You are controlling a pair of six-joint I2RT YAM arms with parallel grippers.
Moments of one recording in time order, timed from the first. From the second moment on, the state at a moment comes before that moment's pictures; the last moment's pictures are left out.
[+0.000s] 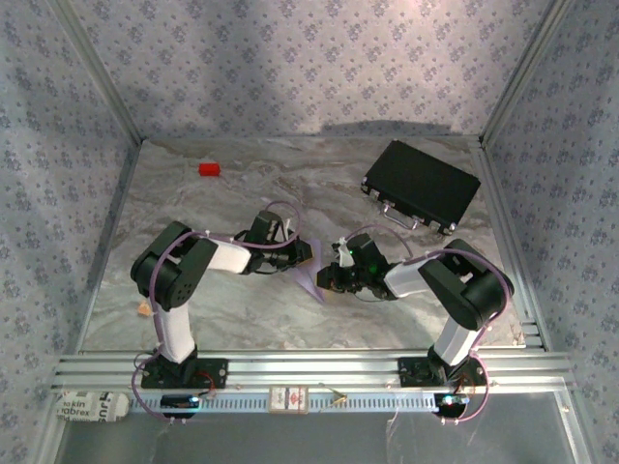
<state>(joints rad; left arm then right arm) -0.60 1.87 0.79 0.35 0.55 -0.95 0.66 1.70 0.54 0.43 -0.55 0.82</state>
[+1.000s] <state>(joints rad) -0.60 1.88 0.79 0.34 0.56 -0.93 0.71 1.64 0.50 0.36 -0.51 0.83</state>
